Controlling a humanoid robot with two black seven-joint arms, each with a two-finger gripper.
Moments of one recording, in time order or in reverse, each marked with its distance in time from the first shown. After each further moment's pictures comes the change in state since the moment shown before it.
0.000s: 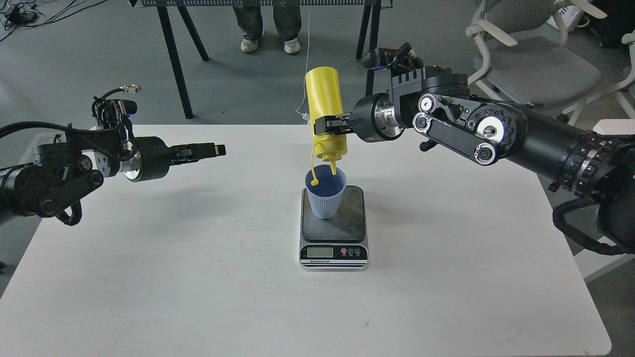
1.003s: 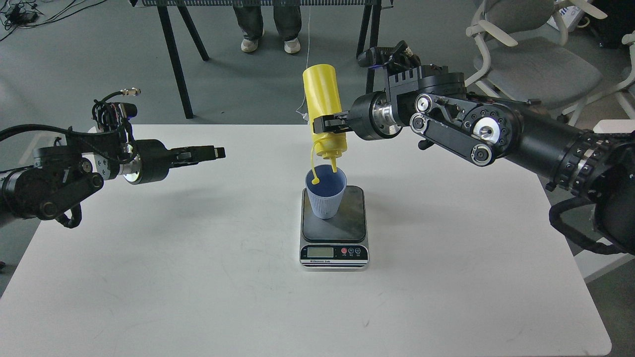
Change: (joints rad) left arm 0.008 0.000 0.005 0.000 0.000 0.007 0.000; right arm 0.005 0.006 0.021 -0.015 -0.045 0.000 0.006
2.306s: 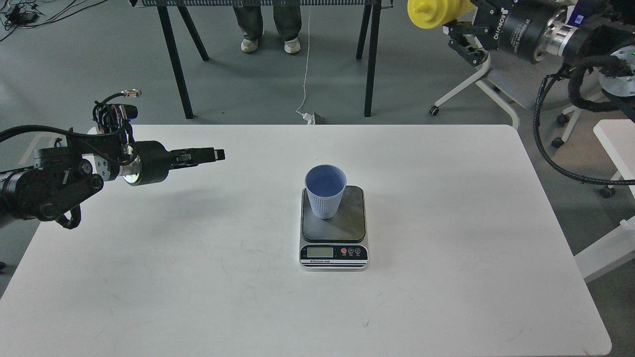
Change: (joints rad) left arm 0.002 0.000 0.003 0.000 0.010 0.001 0.000; right arm -0.109 -0.574 0.216 0.163 1.375 0.000 -0.020
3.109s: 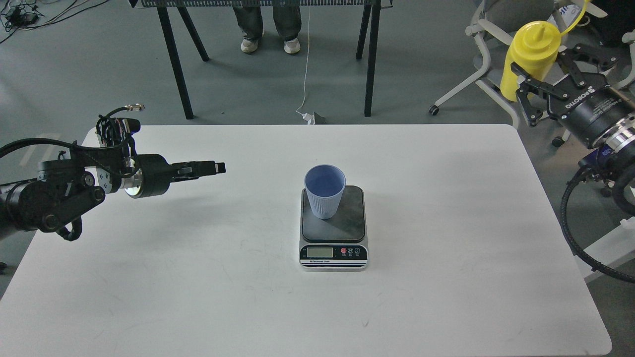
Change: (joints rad) left arm 0.043 0.000 0.001 -0.012 0.005 0.002 0.000; right arm -0.596 -0.115 0.346 0.186 0.517 0.000 0.012
